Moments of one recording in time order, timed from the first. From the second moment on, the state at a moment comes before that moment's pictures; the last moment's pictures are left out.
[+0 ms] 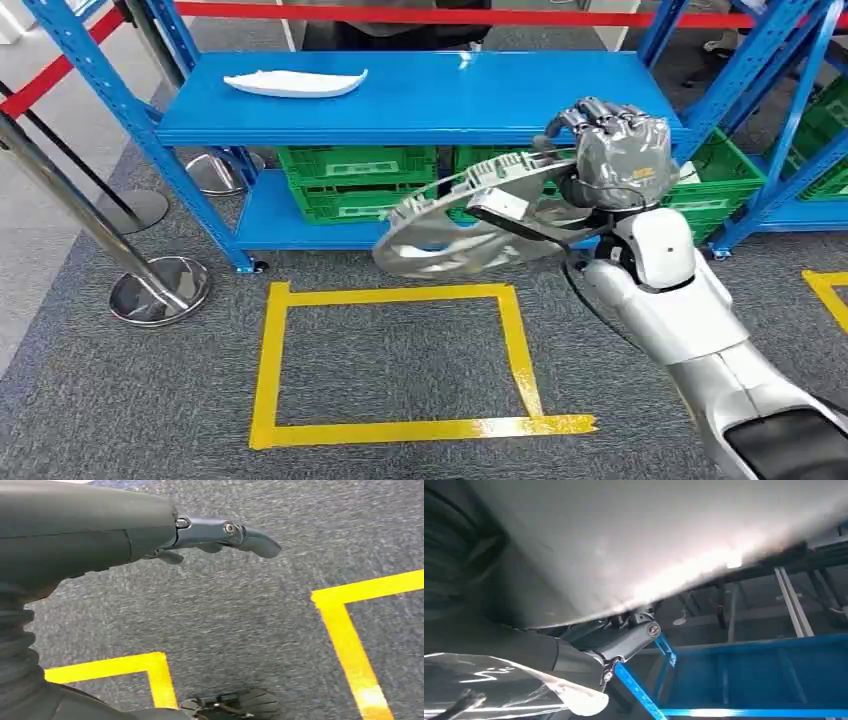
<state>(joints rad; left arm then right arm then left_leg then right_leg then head) -0.08 -0.18 1.16 -0.23 -1.27 0.37 -0.45 -0.61 -0.22 0.32 -1.41 1.25 -0.52 0.07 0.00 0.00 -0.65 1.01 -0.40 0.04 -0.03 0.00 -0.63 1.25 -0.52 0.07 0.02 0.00</state>
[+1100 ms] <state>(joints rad) -0.07 -0.18 1.16 -0.23 -1.27 0.37 -0.47 -0.60 -0.23 0.33 -1.41 1.24 -0.49 0.07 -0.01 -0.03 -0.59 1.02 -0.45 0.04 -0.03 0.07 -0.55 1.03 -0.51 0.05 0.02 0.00</state>
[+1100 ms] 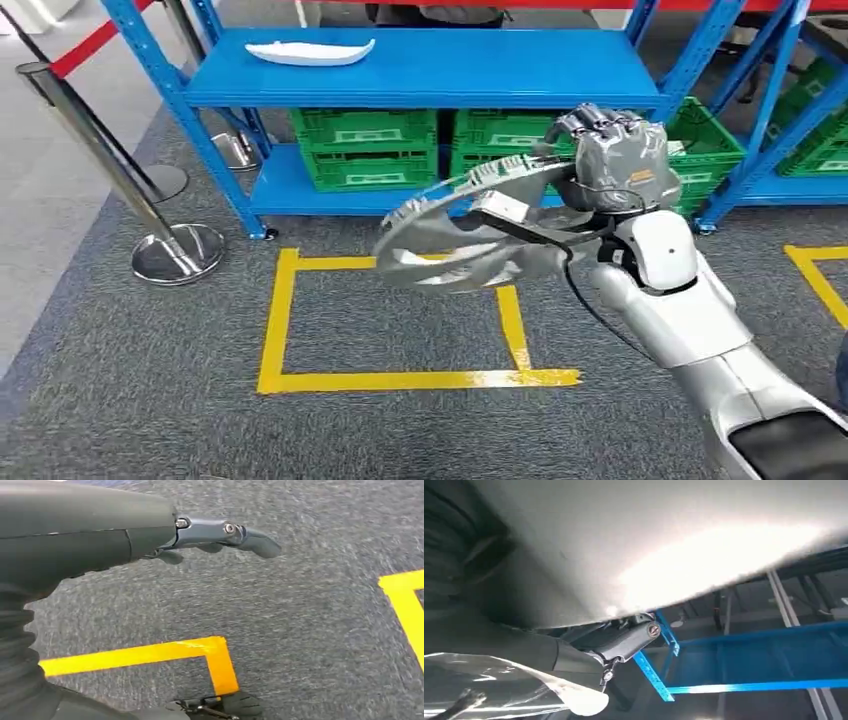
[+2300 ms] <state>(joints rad) -0.12 -0.19 1.20 -0.23 -1.15 0.35 -0.61 -0.74 -0.26 0.38 -1.52 1.20 -0.41 0.03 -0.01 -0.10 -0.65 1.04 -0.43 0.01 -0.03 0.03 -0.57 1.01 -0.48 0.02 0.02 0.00</state>
